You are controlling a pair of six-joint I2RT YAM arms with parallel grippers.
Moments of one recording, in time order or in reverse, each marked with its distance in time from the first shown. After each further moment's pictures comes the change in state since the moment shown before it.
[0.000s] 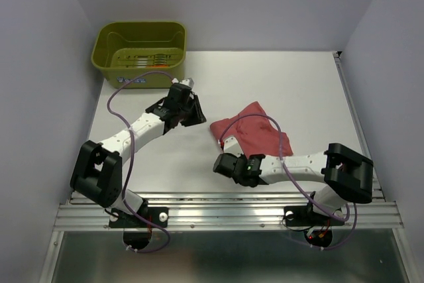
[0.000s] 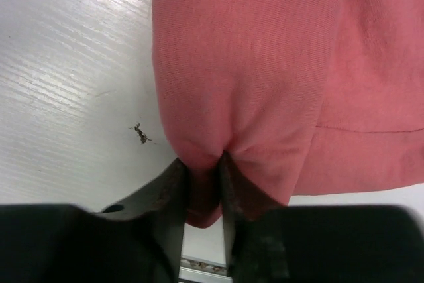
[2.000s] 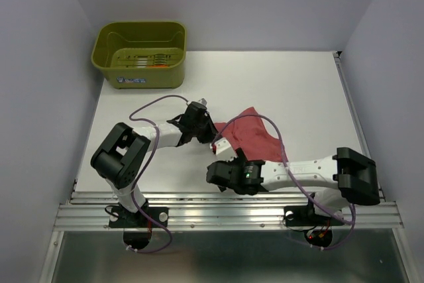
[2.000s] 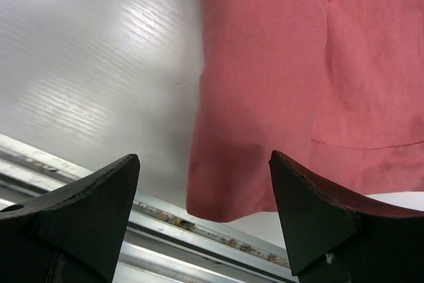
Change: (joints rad) left arm -0.114 0.214 -0.191 0.385 0.120 -0.288; right arm 0.109 -0.095 0.082 -0.071 0.065 0.037
